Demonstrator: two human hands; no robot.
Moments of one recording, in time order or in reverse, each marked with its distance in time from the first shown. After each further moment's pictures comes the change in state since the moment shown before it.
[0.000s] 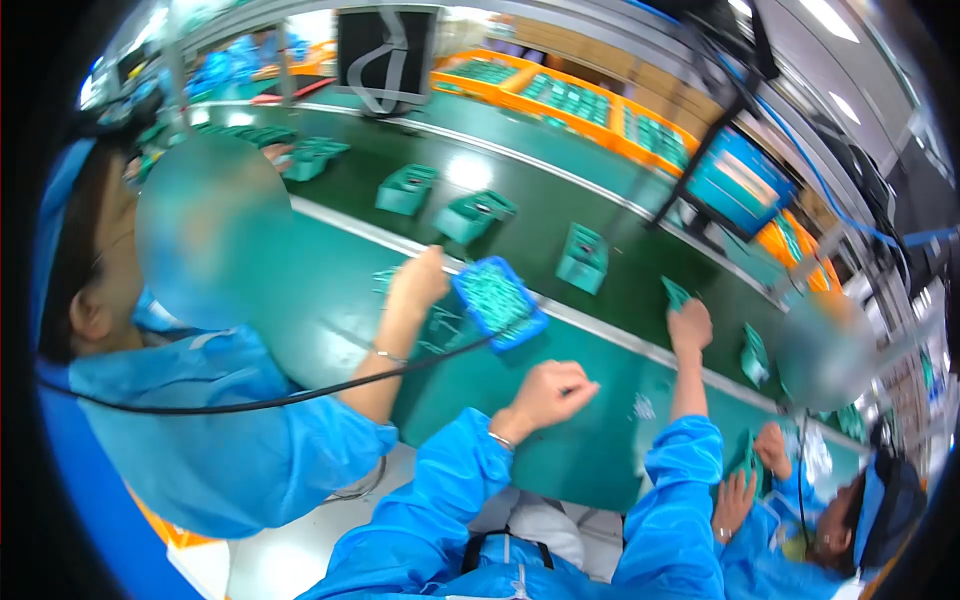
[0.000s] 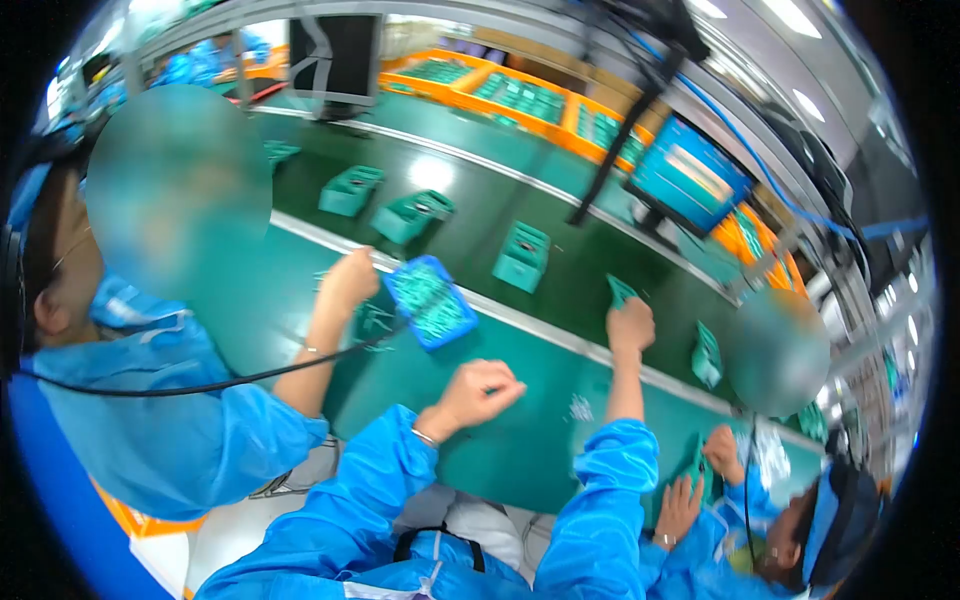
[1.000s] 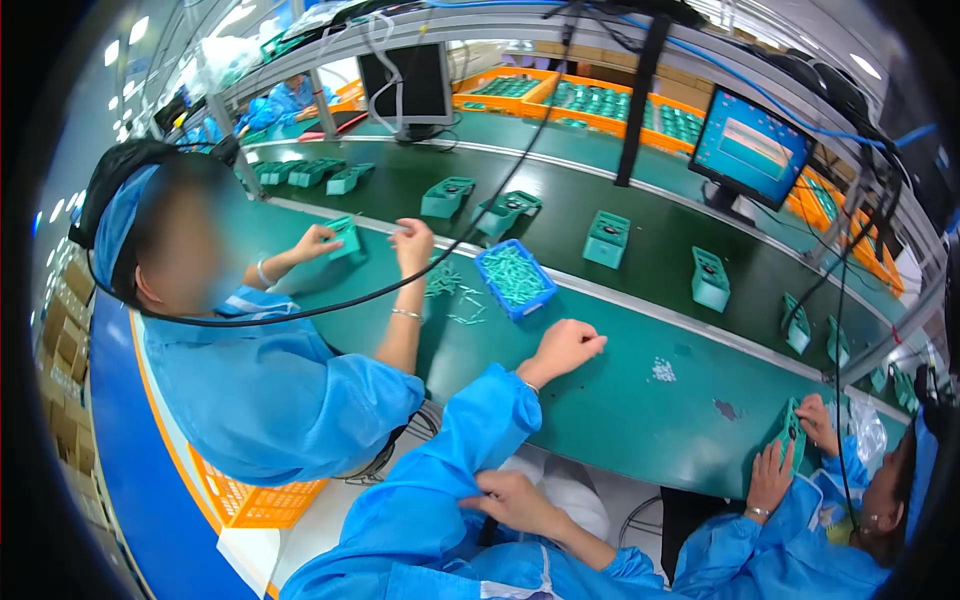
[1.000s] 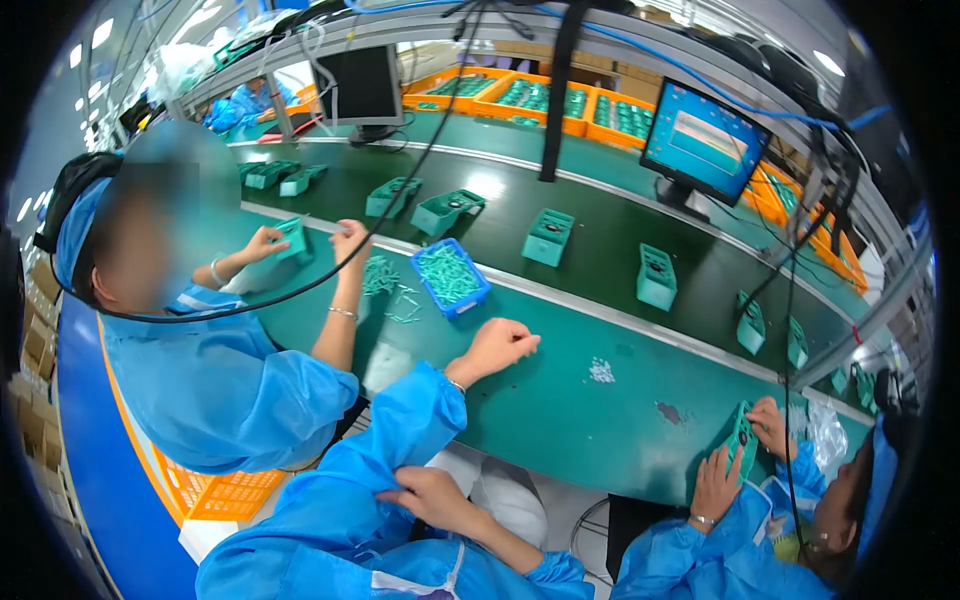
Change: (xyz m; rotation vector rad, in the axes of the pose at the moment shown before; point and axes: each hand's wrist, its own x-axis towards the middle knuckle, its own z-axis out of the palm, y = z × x) left_hand 0.013 -0.005 0.013 0.270 -0.262 -0.525; right_hand -0.418 -0.071 -0.111 1.279 -0.893 -0.745
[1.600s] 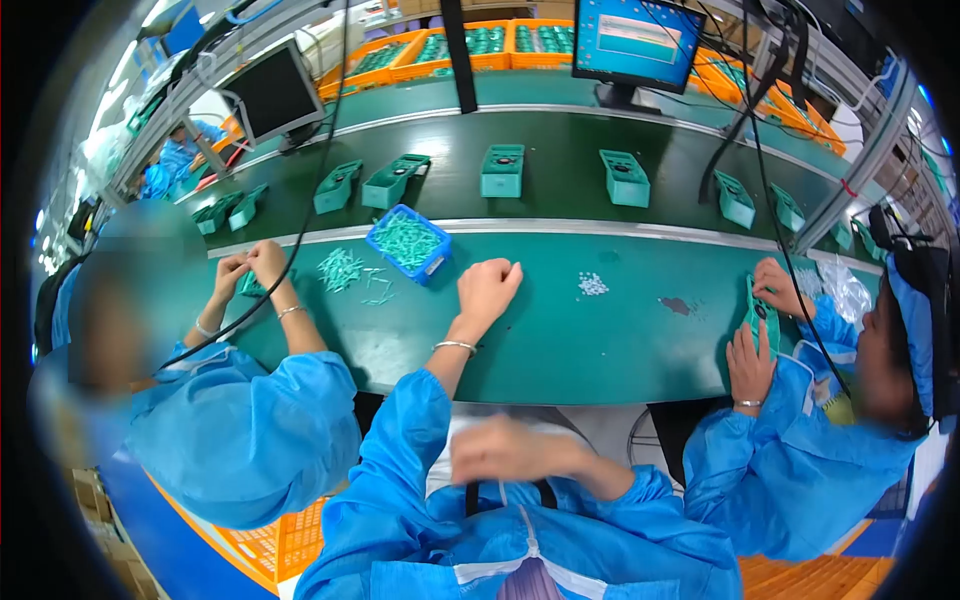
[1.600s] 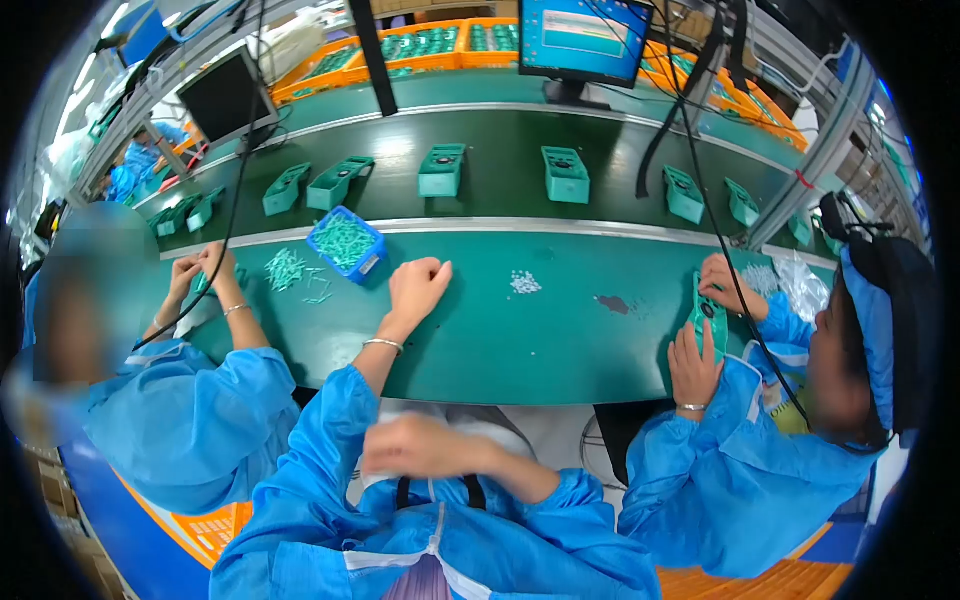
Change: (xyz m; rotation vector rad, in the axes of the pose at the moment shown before) left_hand 0.006 0.013 0.022 0.447 0.180 0.021; right_hand -0.007 -0.038 -0.080 0.237 -0.228 -0.215
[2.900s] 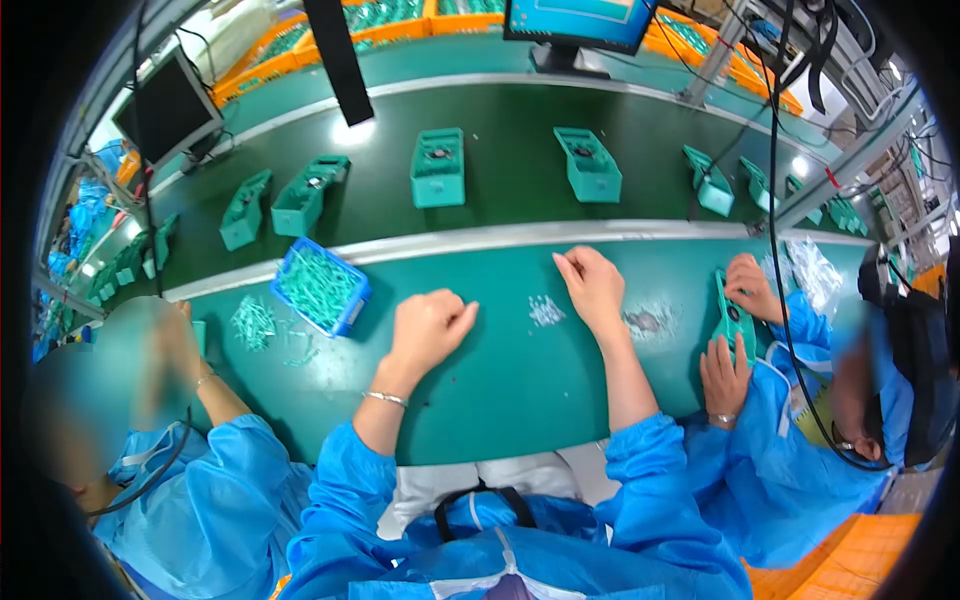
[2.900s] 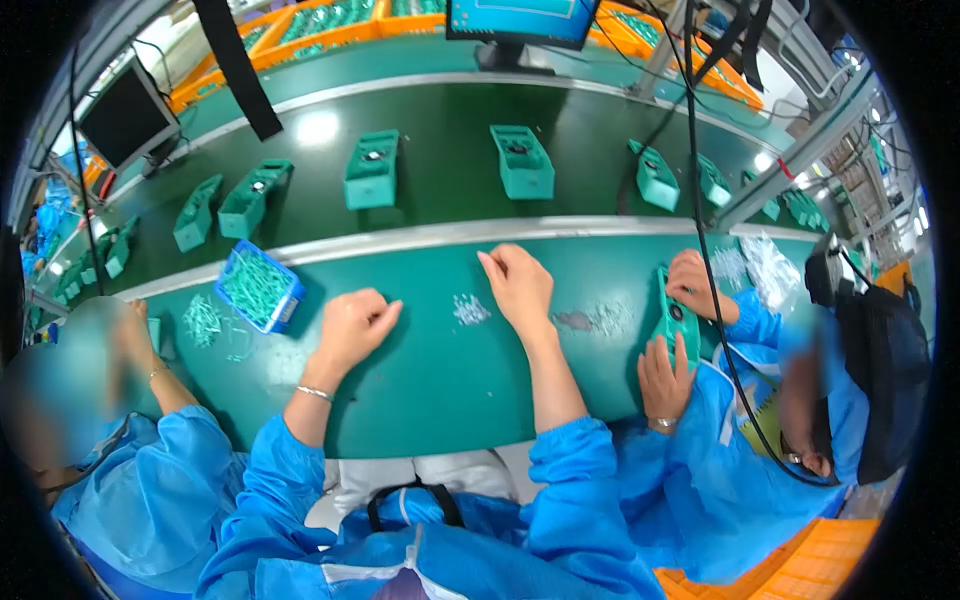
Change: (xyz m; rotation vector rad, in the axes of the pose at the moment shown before) left_hand 0.018 -0.009 0.004 -0.133 -0.099 0.416; right_hand -0.058 0.094 -0.258 -0.998 1.131 0.609
